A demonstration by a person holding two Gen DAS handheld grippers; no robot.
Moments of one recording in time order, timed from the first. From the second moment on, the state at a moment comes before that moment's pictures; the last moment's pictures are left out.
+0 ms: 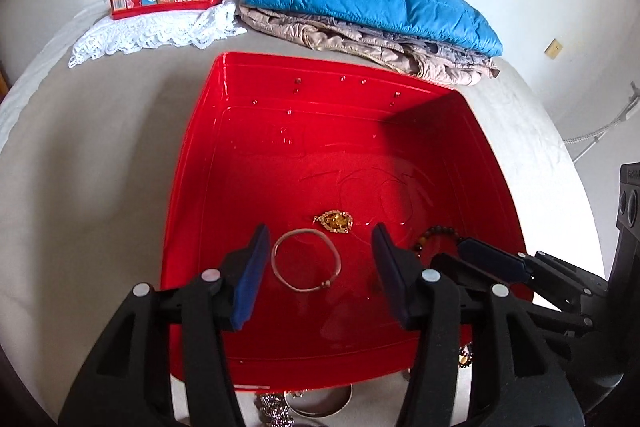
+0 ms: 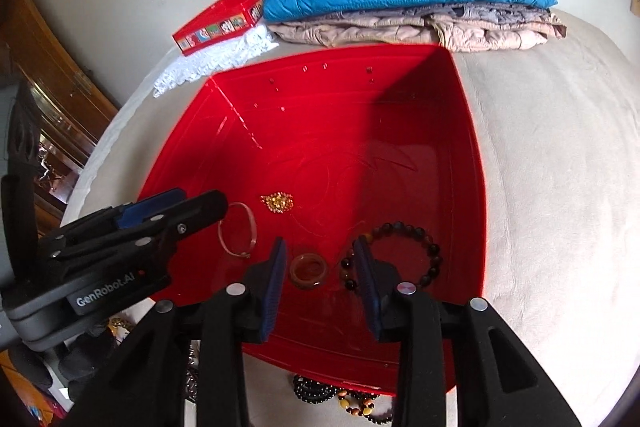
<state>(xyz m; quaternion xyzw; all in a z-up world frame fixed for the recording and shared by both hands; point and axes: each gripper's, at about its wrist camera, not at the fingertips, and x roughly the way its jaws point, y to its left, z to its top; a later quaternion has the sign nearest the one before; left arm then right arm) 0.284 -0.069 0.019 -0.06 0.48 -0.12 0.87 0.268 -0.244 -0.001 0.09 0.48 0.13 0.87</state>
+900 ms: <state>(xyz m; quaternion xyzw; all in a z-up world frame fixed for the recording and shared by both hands) 0.177 -0.013 0.033 -0.05 0.45 -0.09 0.89 0.173 -0.233 -0.001 0.10 0.46 0.16 0.87</state>
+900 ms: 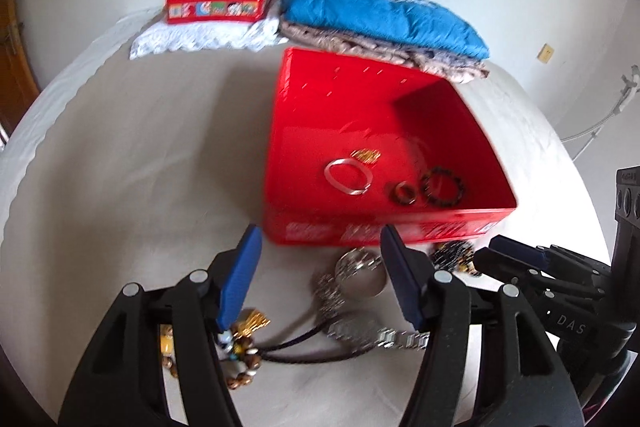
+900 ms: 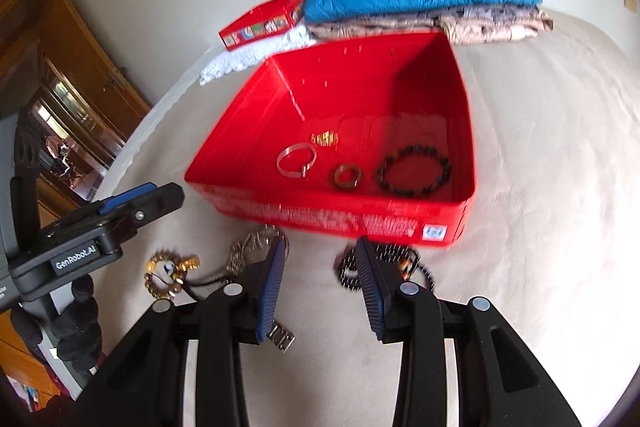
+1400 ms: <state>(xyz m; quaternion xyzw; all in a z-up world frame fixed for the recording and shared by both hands) 0.178 -0.018 -0.011 -0.05 0.51 -0.11 0.85 0.170 -0.228 -0.028 0.10 0.49 0.12 0.86</state>
